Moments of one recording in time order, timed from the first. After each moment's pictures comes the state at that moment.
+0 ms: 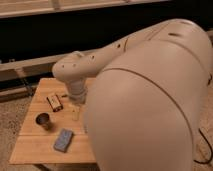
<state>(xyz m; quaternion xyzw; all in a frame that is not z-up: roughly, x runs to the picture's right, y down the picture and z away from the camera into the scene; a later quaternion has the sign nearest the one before) -0.129 0.091 0.694 -0.33 0.06 0.15 0.93</state>
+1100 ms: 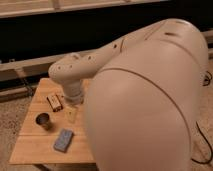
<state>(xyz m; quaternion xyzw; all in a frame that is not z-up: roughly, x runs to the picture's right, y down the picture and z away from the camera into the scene) -0.134 0.089 0.701 -0.34 0.04 0.14 0.93</state>
